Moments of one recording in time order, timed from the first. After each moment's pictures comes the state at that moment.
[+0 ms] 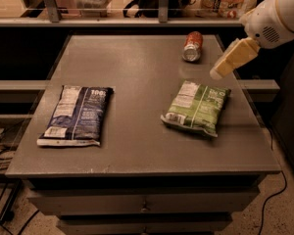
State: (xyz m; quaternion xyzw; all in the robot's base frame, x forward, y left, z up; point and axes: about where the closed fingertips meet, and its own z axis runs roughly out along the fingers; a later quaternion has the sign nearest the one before) arm 0.599 -0.189 0.973 -0.50 0.79 0.03 0.36
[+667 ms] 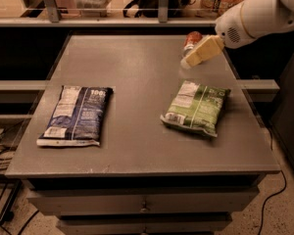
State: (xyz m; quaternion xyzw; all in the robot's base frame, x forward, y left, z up) arm 0.663 -0.138 0.951 -0.45 0.79 0.09 0.41
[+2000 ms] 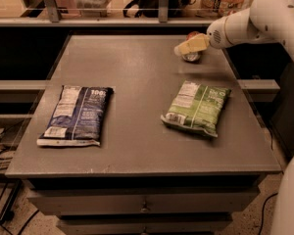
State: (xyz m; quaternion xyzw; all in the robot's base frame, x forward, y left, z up) arm 0.785 -0.157 0.897 -0.31 0.82 0.15 0.45
